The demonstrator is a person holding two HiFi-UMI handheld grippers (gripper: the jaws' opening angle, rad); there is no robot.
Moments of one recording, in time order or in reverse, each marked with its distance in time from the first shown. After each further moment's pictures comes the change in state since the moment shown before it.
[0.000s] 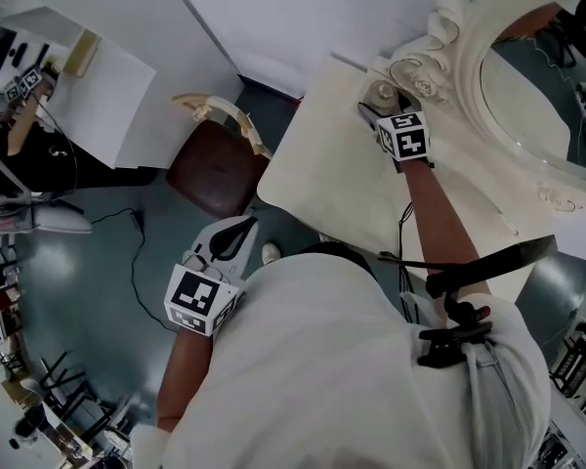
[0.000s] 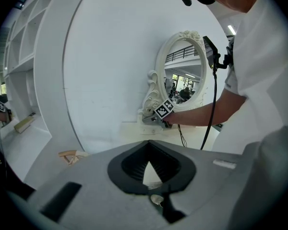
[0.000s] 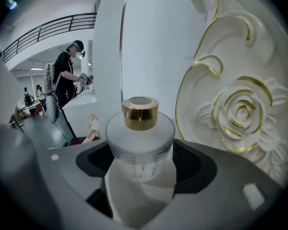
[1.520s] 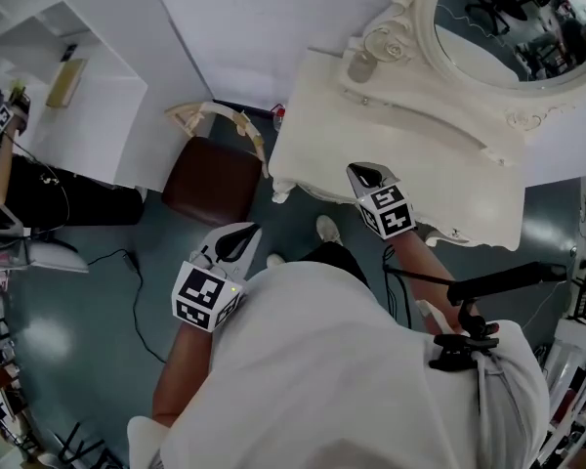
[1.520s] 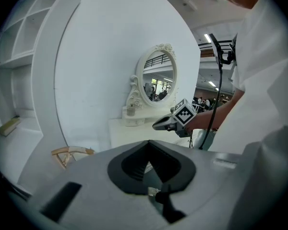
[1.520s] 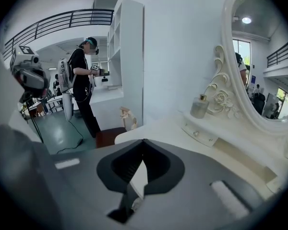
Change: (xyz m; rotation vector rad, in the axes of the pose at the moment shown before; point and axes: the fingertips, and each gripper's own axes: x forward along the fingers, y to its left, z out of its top) left arm -0.127 0.000 -0.107 0.115 -0.054 -0.241; right arm -0.184 0.272 -0.074 0.039 0.070 -0.040
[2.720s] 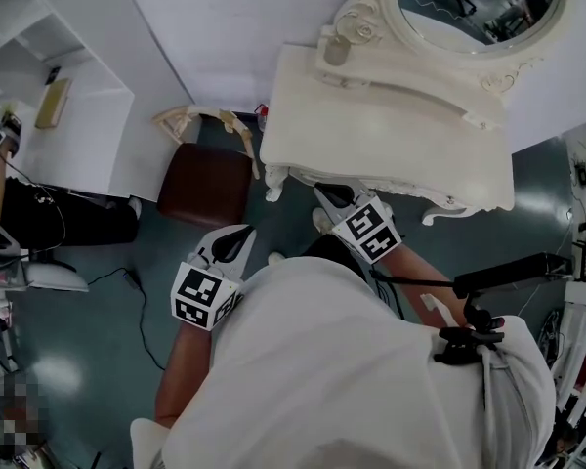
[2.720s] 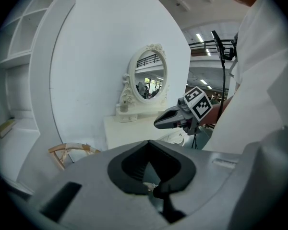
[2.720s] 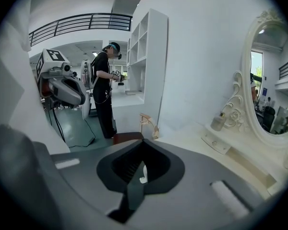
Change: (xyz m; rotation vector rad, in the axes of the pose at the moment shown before) left arm -0.041 -0.020 -0.046 0.057 0.011 -0.080; right arm -0.060 0.141 0.010 -0.114 -0.069 0.078
